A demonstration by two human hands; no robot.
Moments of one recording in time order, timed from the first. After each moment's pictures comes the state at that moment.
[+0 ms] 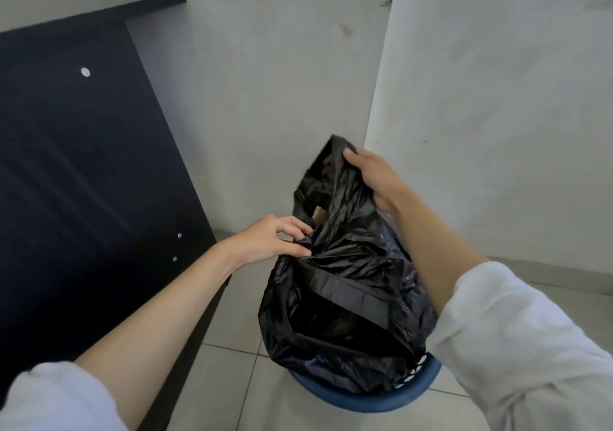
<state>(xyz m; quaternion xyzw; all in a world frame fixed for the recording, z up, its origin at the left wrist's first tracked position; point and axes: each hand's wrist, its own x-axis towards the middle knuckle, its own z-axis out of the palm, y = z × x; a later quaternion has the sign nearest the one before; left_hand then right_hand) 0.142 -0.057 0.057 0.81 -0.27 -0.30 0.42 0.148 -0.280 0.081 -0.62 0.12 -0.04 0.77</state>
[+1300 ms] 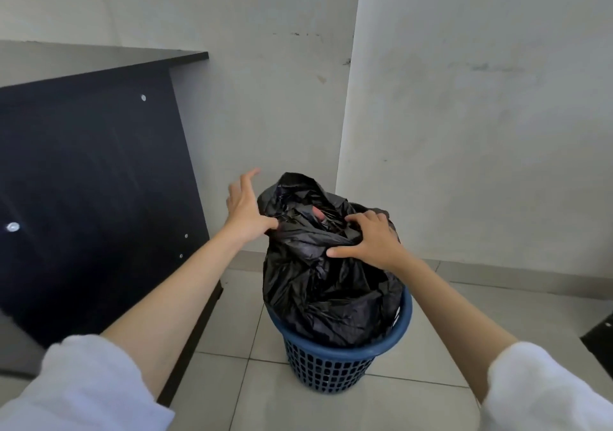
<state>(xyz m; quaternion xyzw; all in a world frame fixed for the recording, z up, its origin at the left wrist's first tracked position) 0.072 -0.029 0.100 0.89 -0.15 -0.01 0.43 -0.029 -0.243 0.070 -0.96 0.11 -0.04 0.24</state>
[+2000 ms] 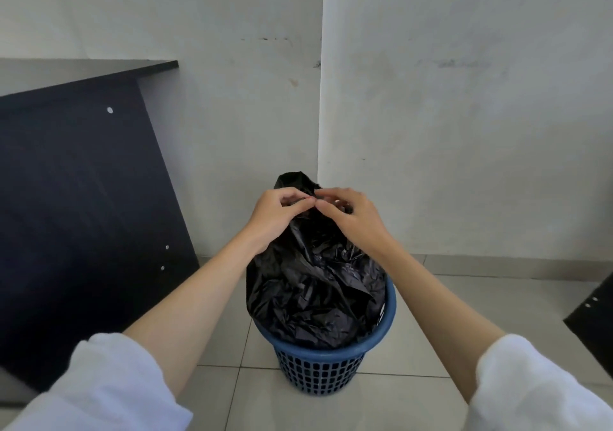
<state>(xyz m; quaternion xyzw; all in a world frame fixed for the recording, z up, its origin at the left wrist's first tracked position) 0.042 -0.093 0.113 0.77 -0.28 -0.07 0.57 -0.036 -0.239 0.100 -0.87 0.06 -0.22 0.43</state>
